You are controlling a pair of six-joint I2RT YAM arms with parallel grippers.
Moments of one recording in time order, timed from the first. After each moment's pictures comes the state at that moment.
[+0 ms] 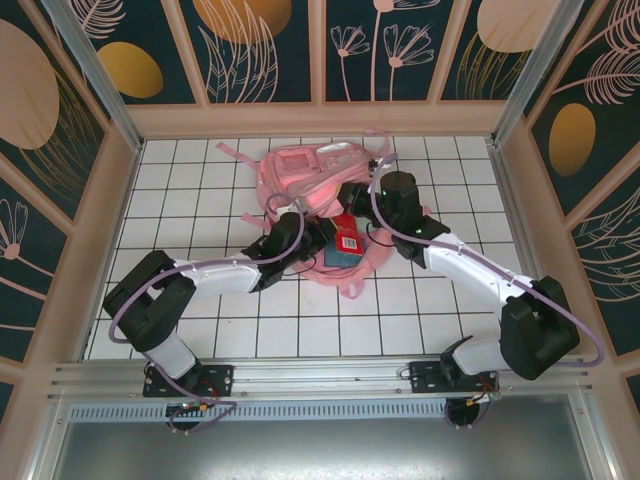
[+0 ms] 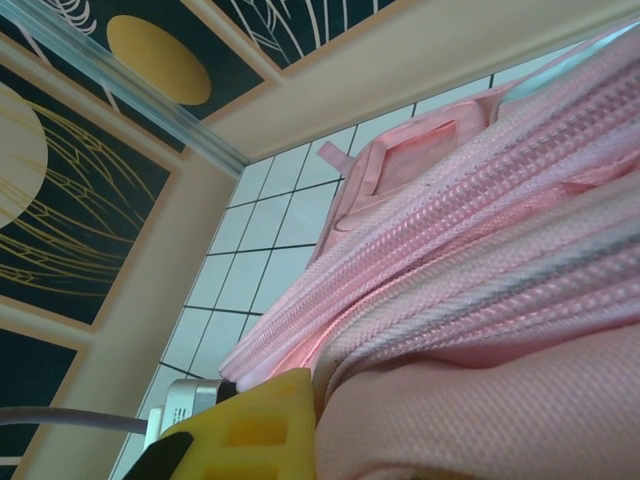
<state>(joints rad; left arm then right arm) -0.80 1.66 0.82 0.48 -0.04 -1.22 0.59 1.36 0.93 0.14 -0.15 0.70</state>
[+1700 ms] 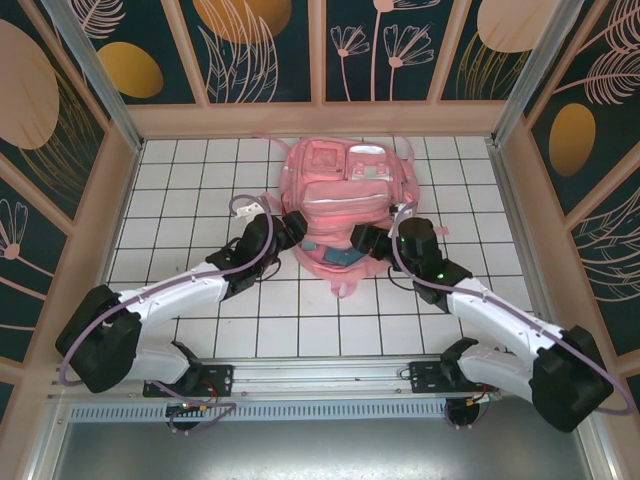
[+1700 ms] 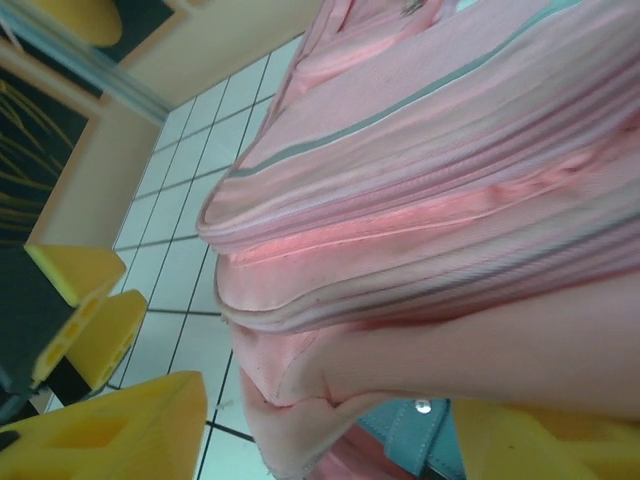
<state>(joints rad) -0.74 1.37 0.74 0.09 -0.32 -0.99 0.60 1.04 0.56 0.06 -0.06 0.70</state>
